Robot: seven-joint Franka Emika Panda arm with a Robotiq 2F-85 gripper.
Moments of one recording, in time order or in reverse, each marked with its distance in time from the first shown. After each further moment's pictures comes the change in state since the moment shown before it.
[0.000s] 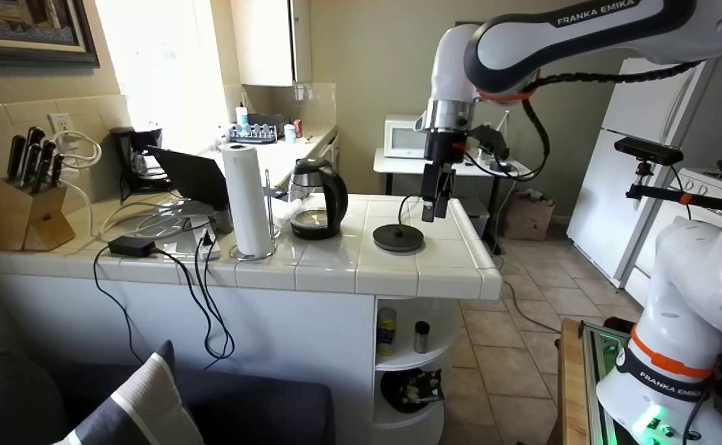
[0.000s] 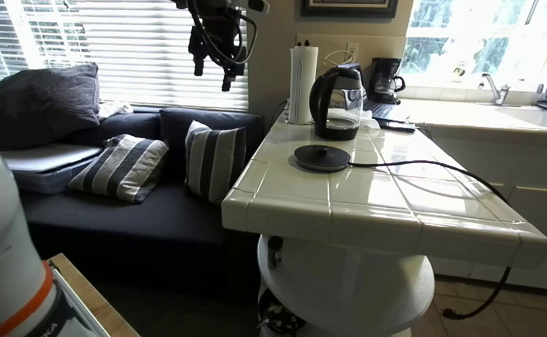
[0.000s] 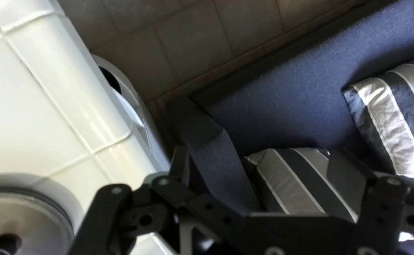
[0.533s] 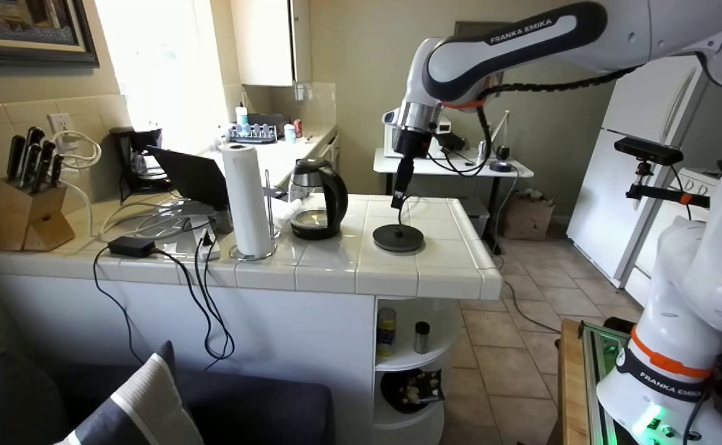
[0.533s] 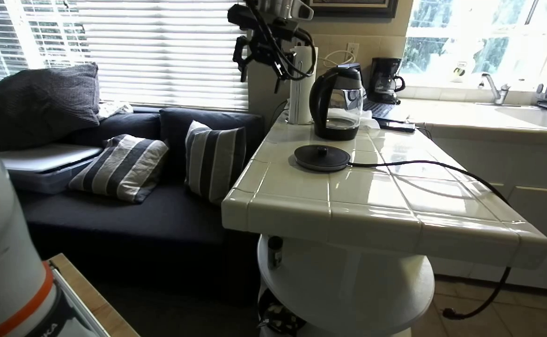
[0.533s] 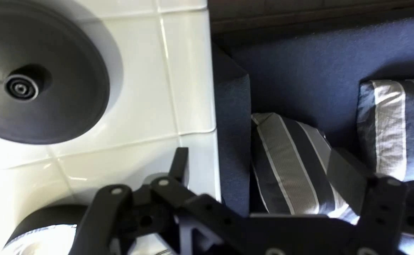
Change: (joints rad) arm -0.035 0.235 -0.080 0.187 0.012 0.149 -0.466
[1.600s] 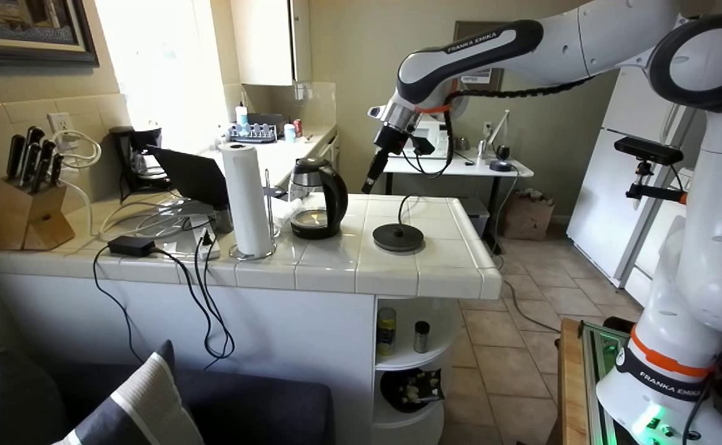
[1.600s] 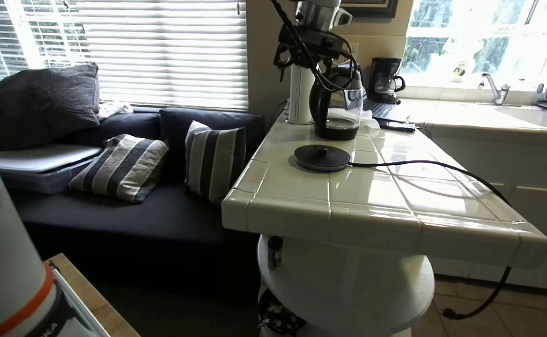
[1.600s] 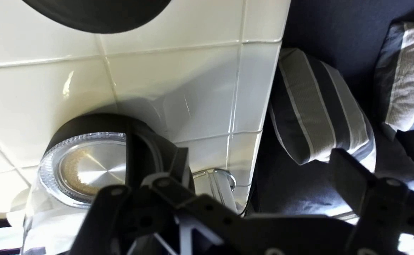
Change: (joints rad) arm -0.103 0.207 0.003 0.192 0.195 0.136 -0.266
